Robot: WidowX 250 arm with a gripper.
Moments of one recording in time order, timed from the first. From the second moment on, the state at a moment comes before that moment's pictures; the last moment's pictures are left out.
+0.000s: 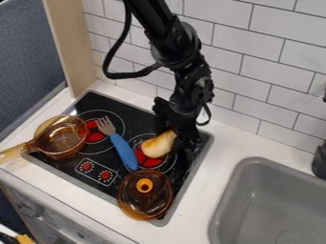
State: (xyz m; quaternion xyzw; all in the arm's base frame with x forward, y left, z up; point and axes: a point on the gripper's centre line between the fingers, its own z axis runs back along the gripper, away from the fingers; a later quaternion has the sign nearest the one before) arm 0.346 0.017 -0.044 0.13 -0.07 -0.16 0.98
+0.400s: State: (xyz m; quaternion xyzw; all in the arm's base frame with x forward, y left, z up) arm 0.338 0.029 -0.043 0.14 -0.05 -0.12 0.98
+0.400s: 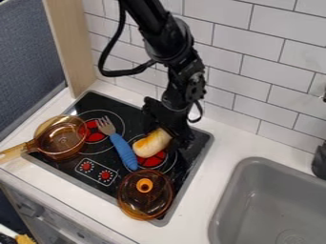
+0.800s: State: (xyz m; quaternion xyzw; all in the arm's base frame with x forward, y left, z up) arm 0.342 0.031 0.005 0.11 -0.09 -0.11 0.98
